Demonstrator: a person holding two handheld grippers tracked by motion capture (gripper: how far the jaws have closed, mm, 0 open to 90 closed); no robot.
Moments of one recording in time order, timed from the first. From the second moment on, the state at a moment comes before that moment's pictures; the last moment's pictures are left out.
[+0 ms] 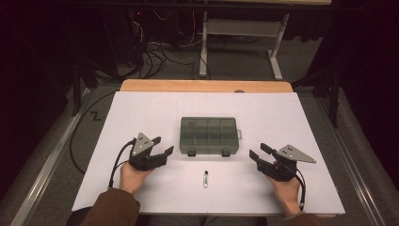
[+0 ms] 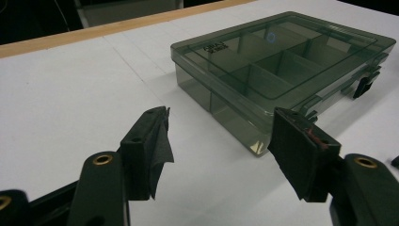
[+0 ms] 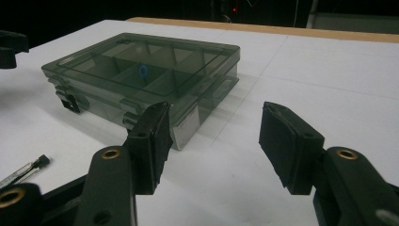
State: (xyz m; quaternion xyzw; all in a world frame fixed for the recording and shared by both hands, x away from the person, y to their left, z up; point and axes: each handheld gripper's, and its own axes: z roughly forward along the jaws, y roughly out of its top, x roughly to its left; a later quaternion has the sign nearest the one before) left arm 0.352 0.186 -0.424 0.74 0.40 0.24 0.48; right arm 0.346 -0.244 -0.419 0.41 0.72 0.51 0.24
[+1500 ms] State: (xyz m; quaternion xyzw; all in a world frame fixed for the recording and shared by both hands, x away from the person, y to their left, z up) left arm 0.381 0.154 -0.395 0.84 0.41 0.13 0.34; right arm 0.389 -0.221 -0.395 0.39 0.85 0.34 0.13
